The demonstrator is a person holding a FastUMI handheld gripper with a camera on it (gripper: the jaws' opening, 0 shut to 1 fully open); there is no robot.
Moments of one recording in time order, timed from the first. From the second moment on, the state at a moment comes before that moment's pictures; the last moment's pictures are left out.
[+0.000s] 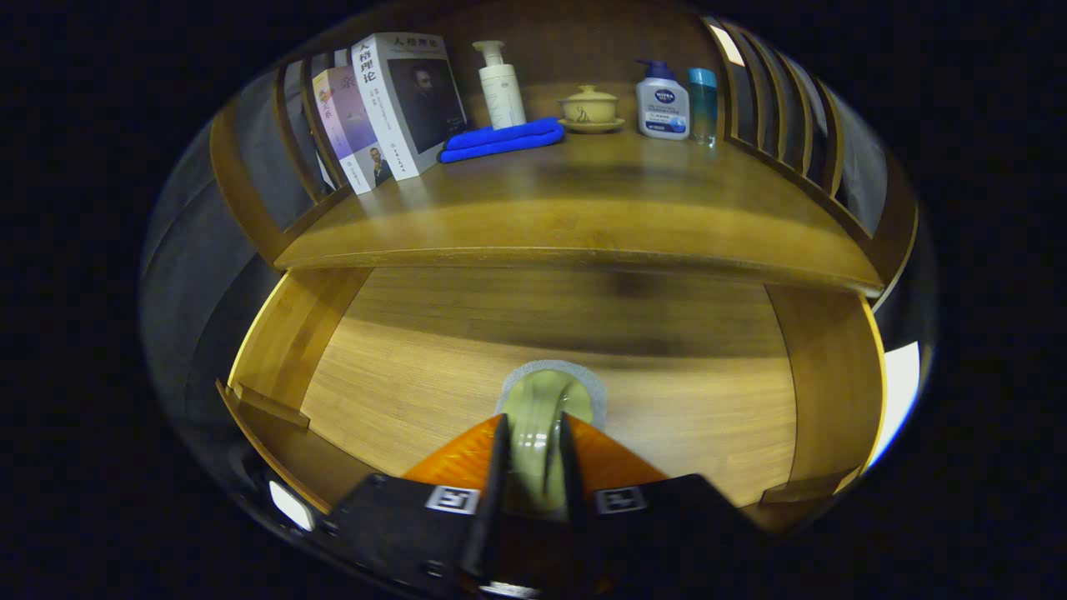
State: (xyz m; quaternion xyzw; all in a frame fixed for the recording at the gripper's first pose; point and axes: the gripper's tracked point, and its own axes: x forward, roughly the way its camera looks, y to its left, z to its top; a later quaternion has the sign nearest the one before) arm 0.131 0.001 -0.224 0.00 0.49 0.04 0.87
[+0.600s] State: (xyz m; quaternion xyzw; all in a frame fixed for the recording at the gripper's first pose) arm 0.134 0.013 -0.185 0.01 0.41 0.07 0.91
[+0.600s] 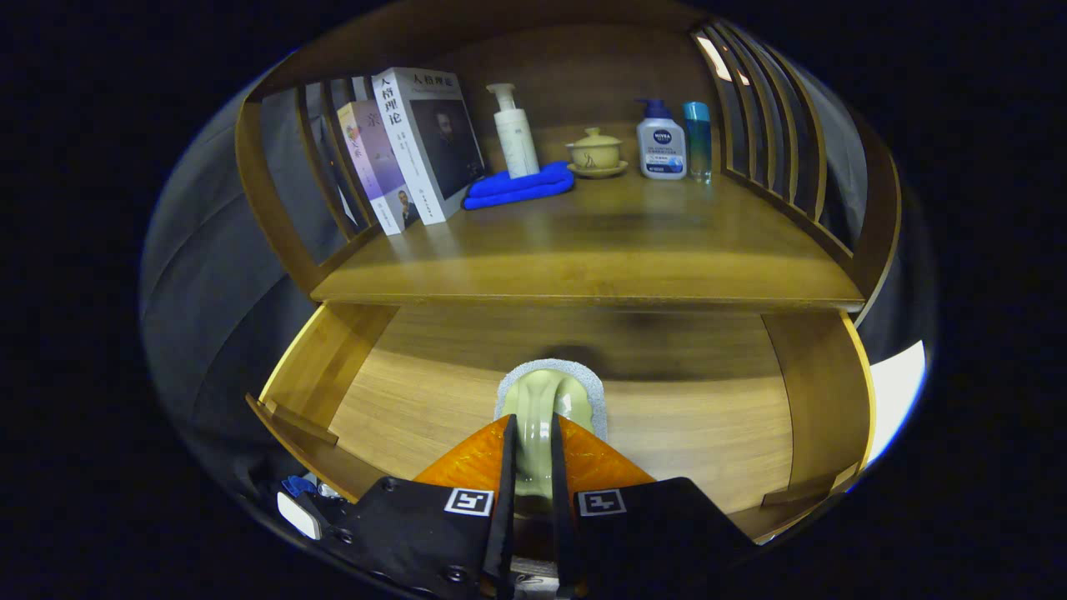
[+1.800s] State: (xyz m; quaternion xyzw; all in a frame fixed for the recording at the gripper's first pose) arm 0.207 0.035 -0.082 0.05 0.30 0.09 0.95
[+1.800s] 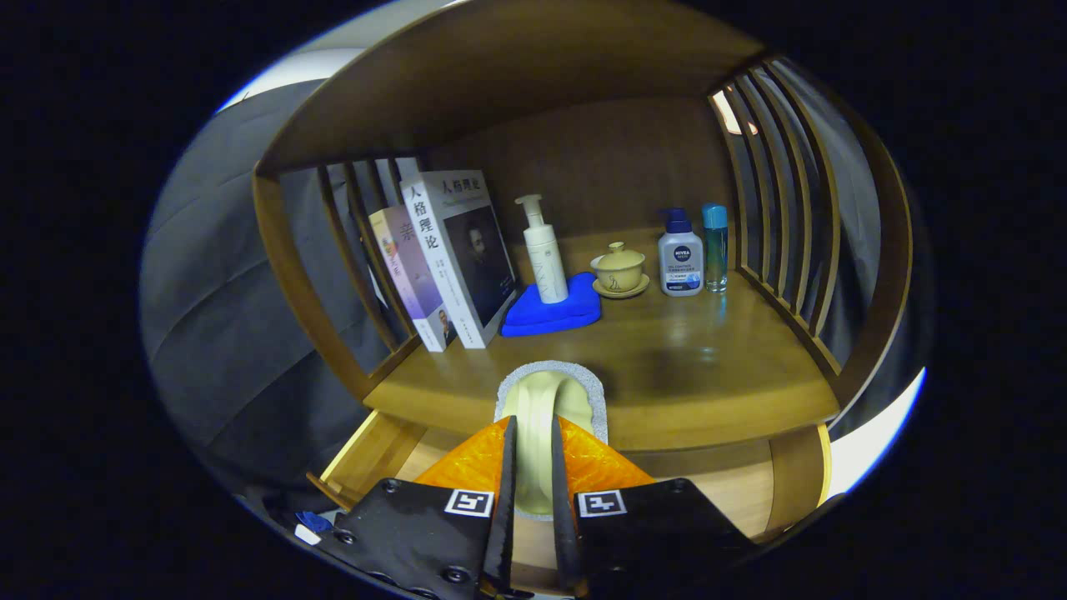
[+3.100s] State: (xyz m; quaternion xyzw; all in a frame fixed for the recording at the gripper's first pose) arm 0.254 0.026 -0.067 -0.03 0.21 0.03 0.98
